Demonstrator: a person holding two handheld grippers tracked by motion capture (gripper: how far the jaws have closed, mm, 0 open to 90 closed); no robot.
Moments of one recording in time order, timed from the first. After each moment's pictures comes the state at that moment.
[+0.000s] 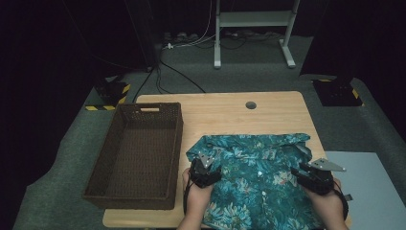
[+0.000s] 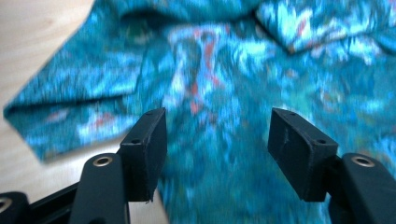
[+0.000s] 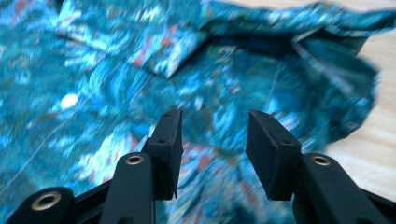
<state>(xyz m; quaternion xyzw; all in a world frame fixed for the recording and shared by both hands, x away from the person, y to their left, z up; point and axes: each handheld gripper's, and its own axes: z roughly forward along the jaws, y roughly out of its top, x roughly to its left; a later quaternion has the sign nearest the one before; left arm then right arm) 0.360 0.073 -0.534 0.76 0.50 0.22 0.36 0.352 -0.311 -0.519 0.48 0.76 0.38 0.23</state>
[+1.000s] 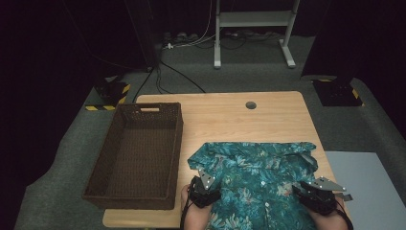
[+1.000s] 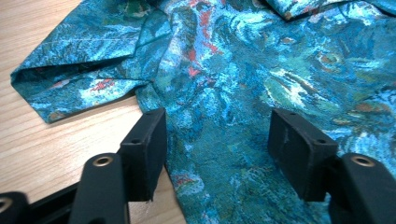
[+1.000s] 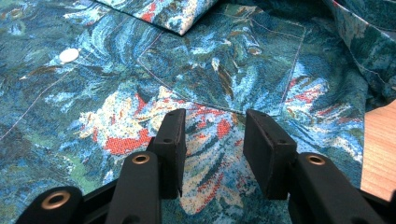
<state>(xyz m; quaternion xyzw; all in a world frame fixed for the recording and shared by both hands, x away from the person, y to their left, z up) 0.309 0.071 -0.542 0.77 0.48 0.23 0.35 0.304 -0.313 -0.537 0.48 0.78 0.35 0.22</state>
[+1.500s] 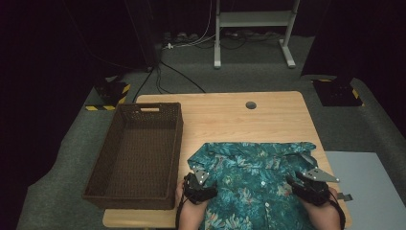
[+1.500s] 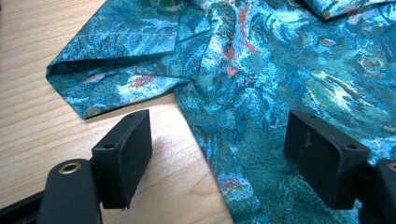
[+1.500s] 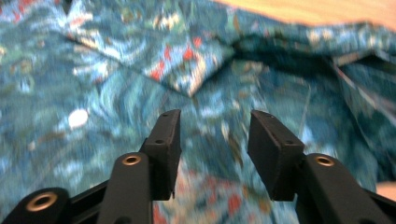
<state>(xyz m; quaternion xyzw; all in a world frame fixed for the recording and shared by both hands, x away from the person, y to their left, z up) 0.321 0.086 -0.543 0.76 0.50 0.22 0.34 0.327 -0.291 -0.521 0.47 0.77 0.37 0.24</state>
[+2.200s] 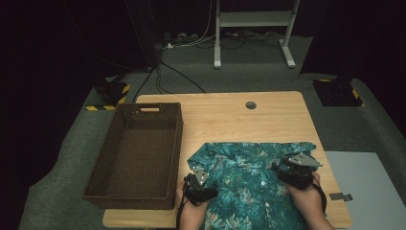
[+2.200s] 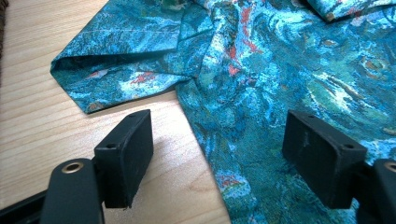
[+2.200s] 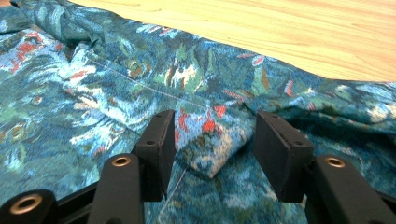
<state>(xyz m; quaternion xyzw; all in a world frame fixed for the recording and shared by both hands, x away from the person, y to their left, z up) 0.318 0.084 -0.543 0.75 0.51 0.23 0.34 0.372 -0.259 -0.522 0.46 0.76 0.39 0.23</state>
